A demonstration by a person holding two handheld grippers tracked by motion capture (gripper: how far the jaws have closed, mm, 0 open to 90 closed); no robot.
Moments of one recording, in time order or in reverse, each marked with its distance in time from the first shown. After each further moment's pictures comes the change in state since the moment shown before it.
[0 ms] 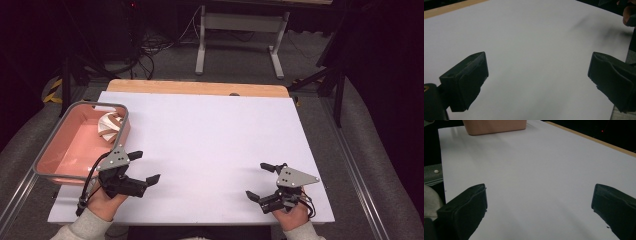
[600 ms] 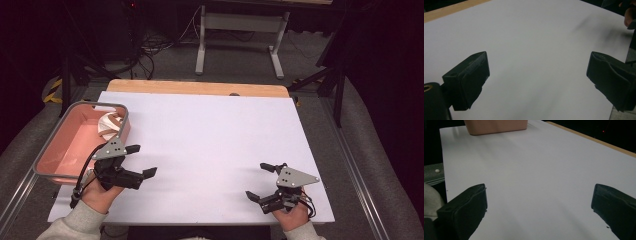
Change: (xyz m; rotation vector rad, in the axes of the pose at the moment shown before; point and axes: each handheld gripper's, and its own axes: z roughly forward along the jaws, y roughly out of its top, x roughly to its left) left arm 0.012 0.019 -0.009 0.025 0.007 0.002; right arm 0.001 0.001 -0.001 0.002 0.005 -0.004
